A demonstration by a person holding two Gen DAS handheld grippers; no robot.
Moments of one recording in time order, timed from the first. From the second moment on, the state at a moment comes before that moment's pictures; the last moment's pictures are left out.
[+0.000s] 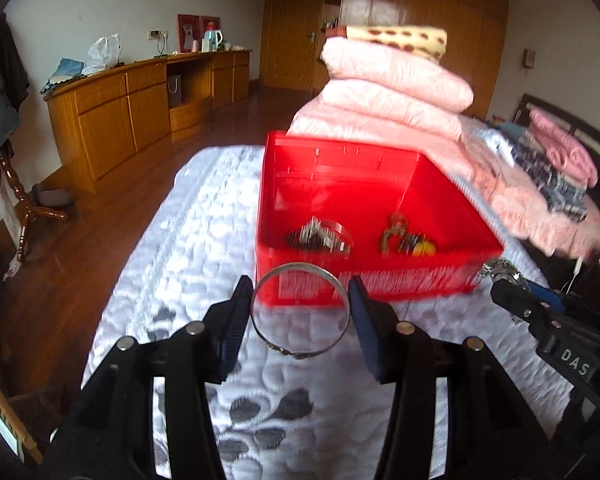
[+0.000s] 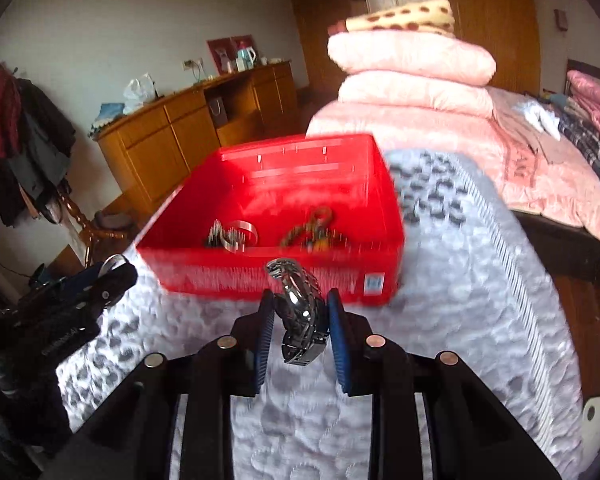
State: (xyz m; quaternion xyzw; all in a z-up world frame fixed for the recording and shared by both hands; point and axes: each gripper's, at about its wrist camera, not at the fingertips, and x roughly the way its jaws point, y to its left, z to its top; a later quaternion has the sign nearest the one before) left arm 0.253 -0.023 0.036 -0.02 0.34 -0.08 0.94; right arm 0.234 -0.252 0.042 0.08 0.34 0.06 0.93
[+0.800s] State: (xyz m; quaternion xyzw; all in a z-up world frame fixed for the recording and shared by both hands) left arm 0.350 -0.052 0.032 -0.01 0.34 -0.10 0.94; right arm 0.327 -0.254 0.034 0.09 0.34 0.06 0.94
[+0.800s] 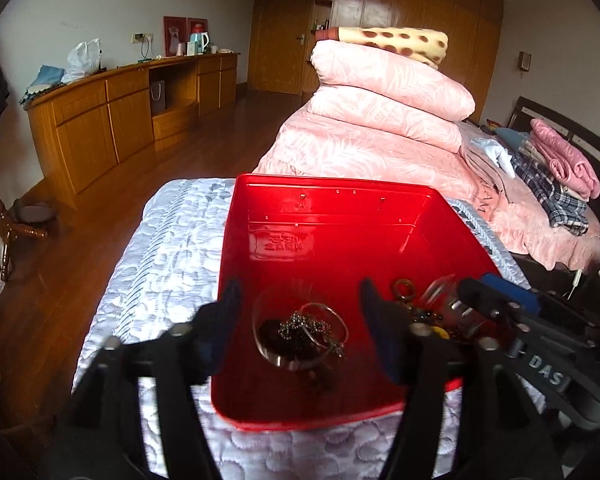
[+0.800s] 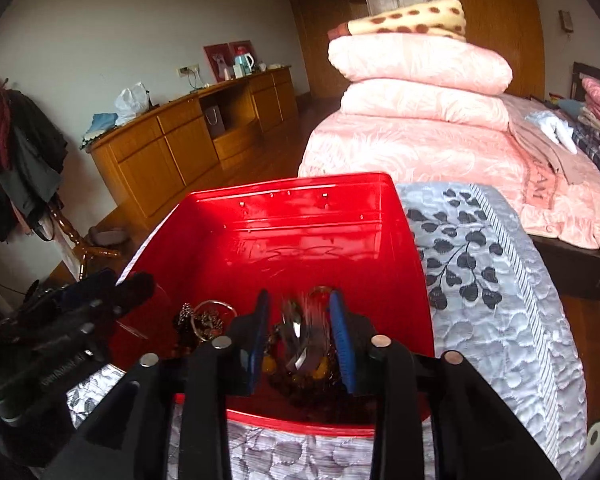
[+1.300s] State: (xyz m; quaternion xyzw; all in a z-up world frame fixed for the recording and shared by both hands) left arm 0.299 -0.028 0.053 -0.01 0.28 -0.07 0.96; right arm 0.282 -0.275 0.048 0.09 0.29 0.04 0.95
